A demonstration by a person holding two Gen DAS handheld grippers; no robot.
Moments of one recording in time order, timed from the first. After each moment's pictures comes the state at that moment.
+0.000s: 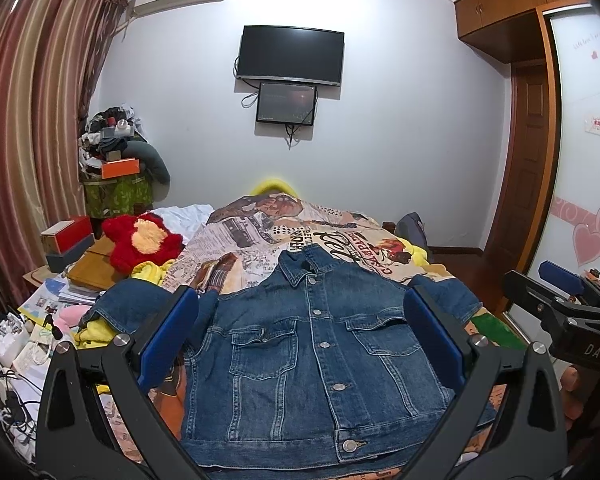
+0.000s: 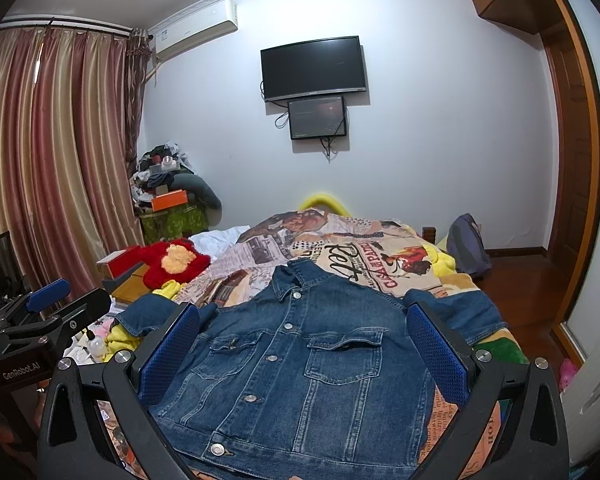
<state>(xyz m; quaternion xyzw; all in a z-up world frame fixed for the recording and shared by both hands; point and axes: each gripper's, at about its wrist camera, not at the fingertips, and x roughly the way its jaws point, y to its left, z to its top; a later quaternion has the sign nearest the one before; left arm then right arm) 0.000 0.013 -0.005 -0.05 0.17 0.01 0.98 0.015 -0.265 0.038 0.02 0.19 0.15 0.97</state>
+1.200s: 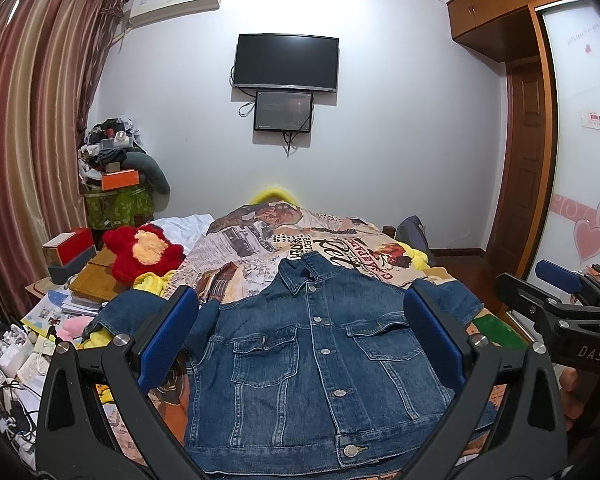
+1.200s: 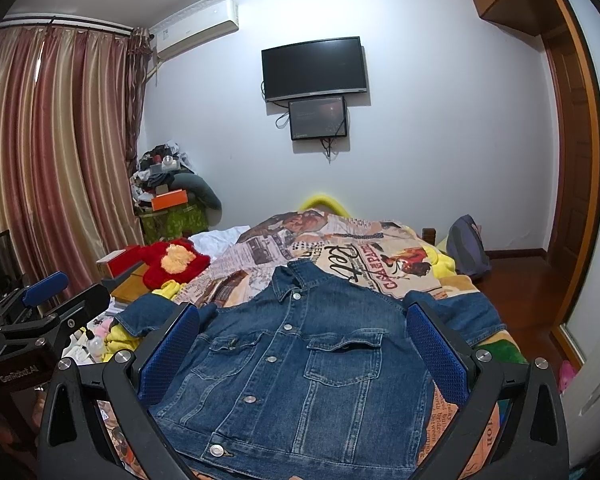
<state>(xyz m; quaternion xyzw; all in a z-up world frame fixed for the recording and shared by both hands) -0.004 0.006 -0.002 -0.03 0.15 0.01 0.99 0.022 -0.259 0.033 0.02 0.19 0.14 0.97</state>
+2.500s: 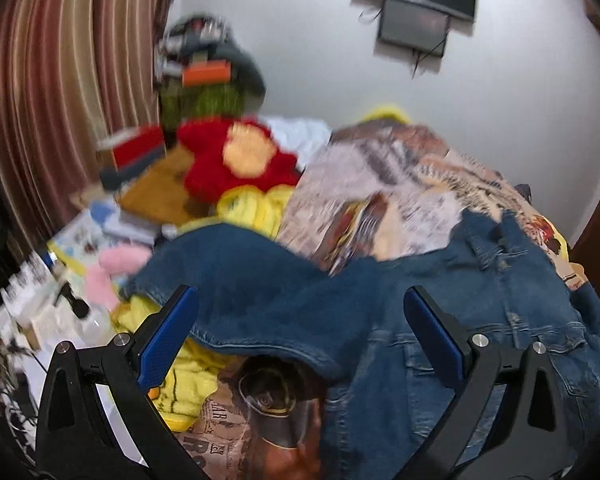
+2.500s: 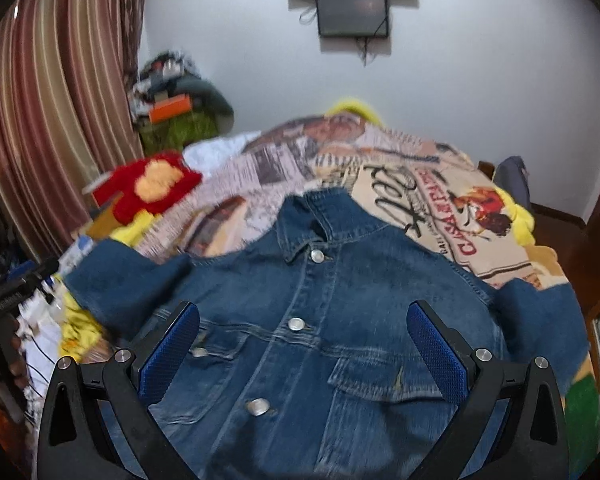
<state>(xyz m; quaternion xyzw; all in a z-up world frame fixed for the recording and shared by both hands) 0.189 0.236 -0.135 -0.12 0.32 0.16 0.93 0.285 -0.165 -0.083 -0.04 0.36 0.19 0.91</state>
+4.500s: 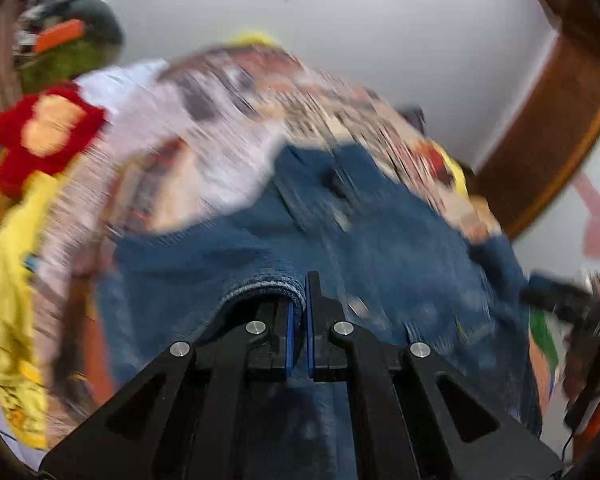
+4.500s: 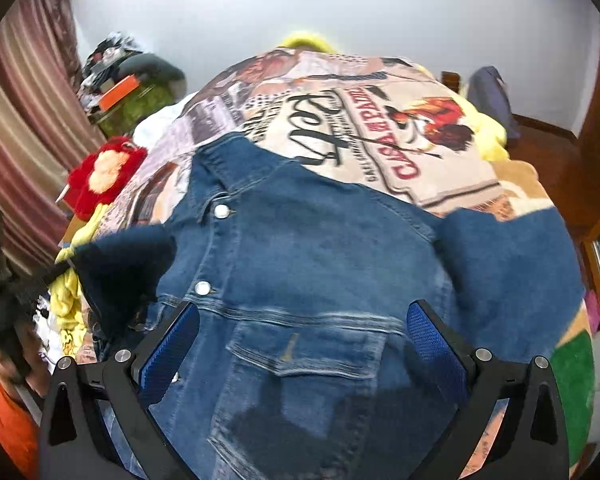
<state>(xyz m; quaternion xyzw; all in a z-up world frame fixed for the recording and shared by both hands) 0.313 0.061 -0.151 -0.11 0.43 -0.08 0.89 0.333 -0.280 -0.105 0.03 0.48 0.14 0.86</state>
